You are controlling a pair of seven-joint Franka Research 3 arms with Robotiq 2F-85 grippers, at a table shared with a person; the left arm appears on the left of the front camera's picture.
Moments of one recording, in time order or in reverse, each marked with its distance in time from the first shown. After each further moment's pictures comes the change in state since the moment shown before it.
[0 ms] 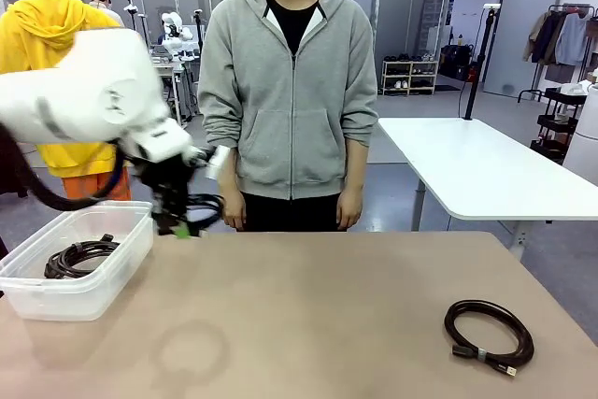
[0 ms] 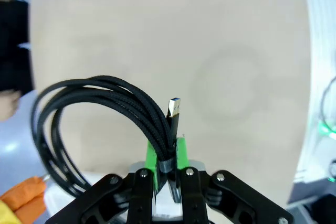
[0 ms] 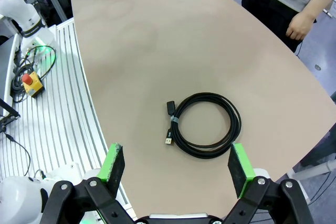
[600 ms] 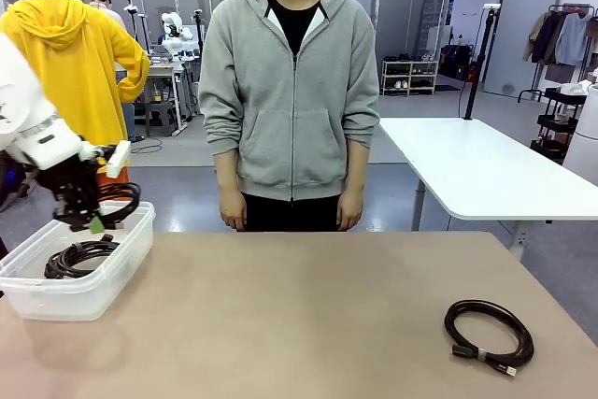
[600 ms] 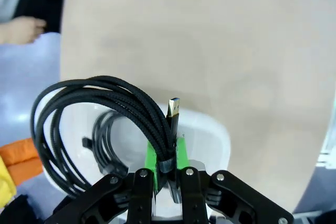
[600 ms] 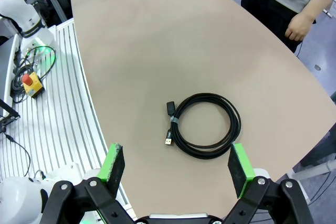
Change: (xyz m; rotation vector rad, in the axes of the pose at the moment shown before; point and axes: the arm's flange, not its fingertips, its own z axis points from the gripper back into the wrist) left arm -0.155 -0.020 0.017 0.137 0.006 0.117; right arm 0.000 0.000 0.000 -0.001 -0.002 0.000
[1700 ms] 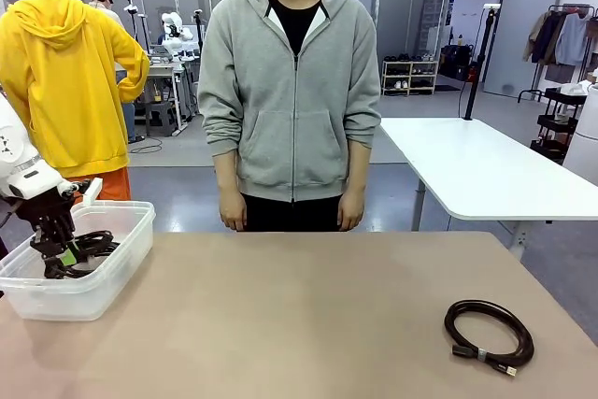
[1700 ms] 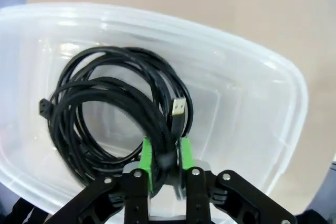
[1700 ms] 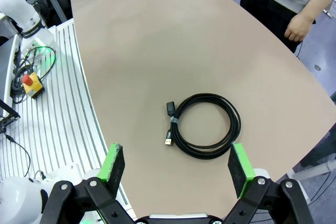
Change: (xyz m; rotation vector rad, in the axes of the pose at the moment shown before) left arm -0.092 0.043 -0.088 -0.153 0.014 0.125; right arm 0.000 0.000 0.000 0.000 -0.001 -0.001
